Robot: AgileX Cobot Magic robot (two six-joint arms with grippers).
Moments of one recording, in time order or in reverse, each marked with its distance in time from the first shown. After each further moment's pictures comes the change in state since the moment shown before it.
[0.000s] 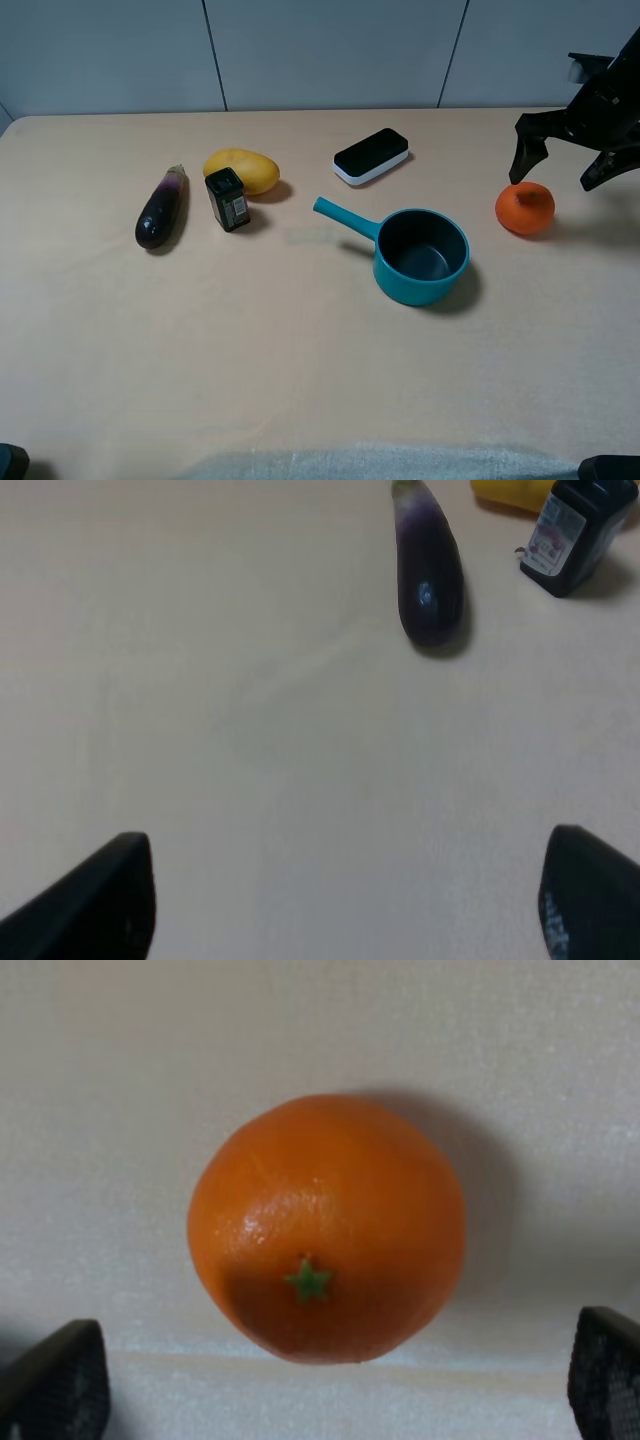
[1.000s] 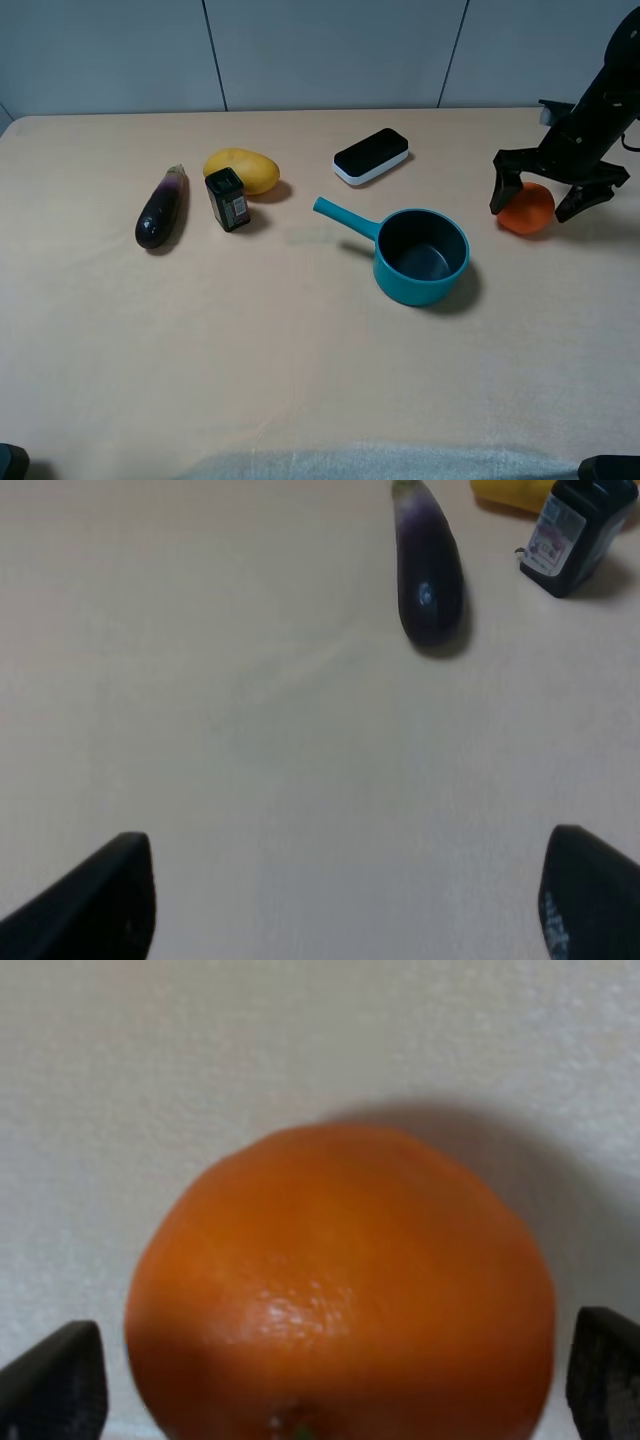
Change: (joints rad) left arm 0.000 0.000 0.000 0.000 0.000 0.000; right arm 0.000 0.151 0.000 0.042 -0.054 -0.017
